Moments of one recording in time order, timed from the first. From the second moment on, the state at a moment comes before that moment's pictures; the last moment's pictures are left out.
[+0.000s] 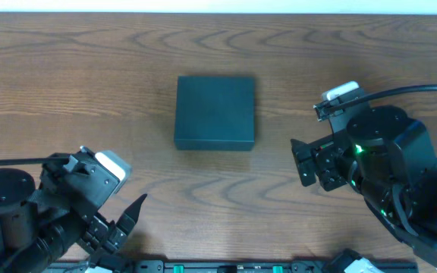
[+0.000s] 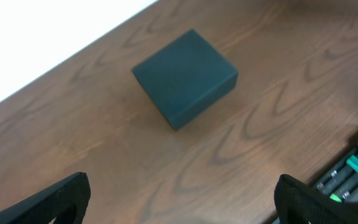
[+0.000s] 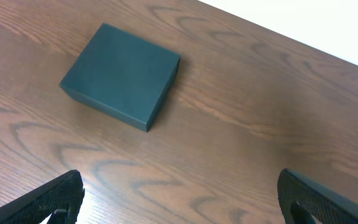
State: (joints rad) left arm -0.29 0.92 1.77 -1.57 0.21 0.35; right arm 0.67 1.16 1.78 -1.43 0.28 0.15
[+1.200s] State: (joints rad) left arm 0.17 0.09 0.22 -0.53 0.02 -0.17; right arm 0.67 1.16 1.78 -1.43 0.27 0.15
